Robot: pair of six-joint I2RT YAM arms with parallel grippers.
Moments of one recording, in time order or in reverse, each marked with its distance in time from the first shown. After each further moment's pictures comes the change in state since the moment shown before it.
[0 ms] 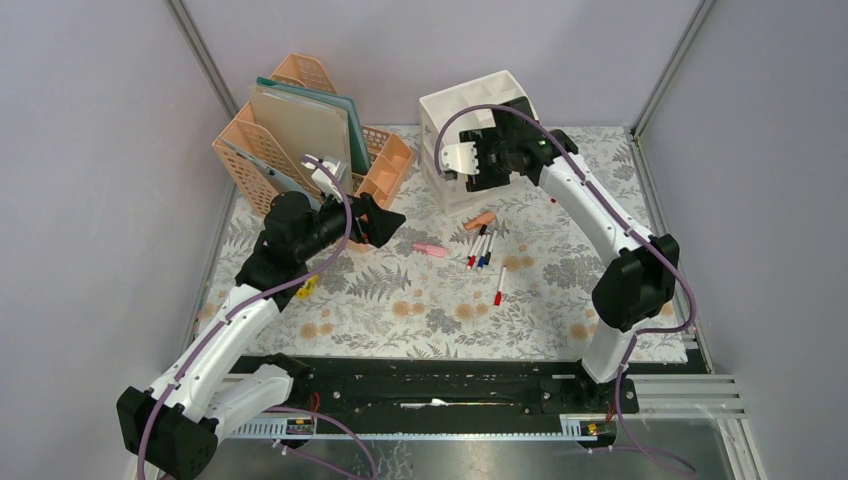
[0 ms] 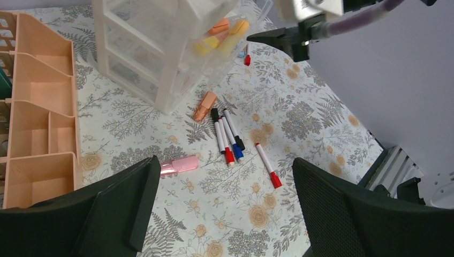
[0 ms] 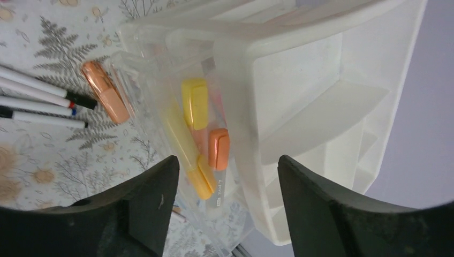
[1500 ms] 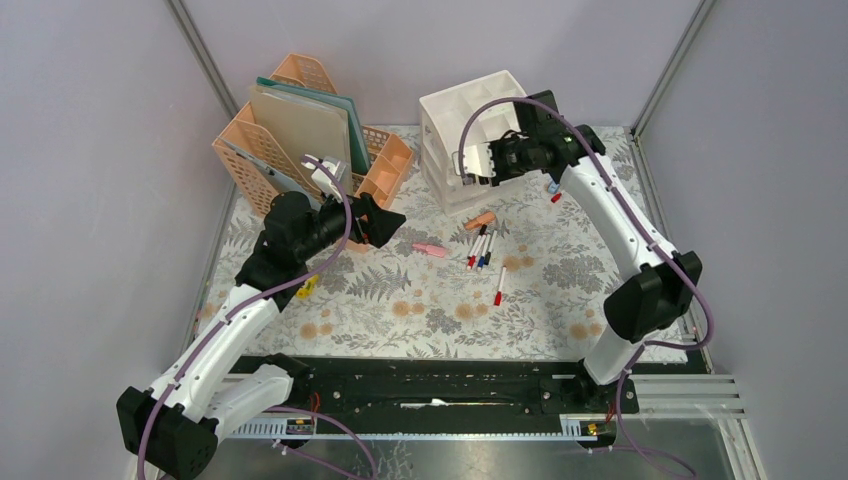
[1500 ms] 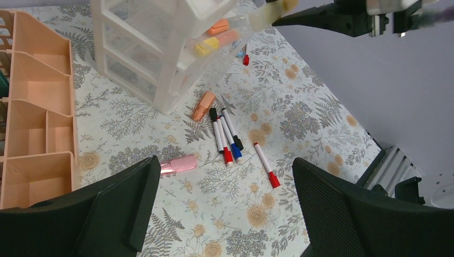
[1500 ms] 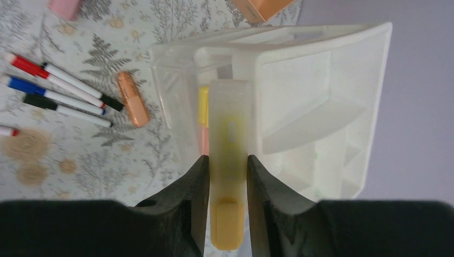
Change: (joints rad) left arm 0.000 0.000 0.000 0.000 0.003 -0.007; right arm -0.058 -0.108 0.010 -0.151 -0.257 -0.026
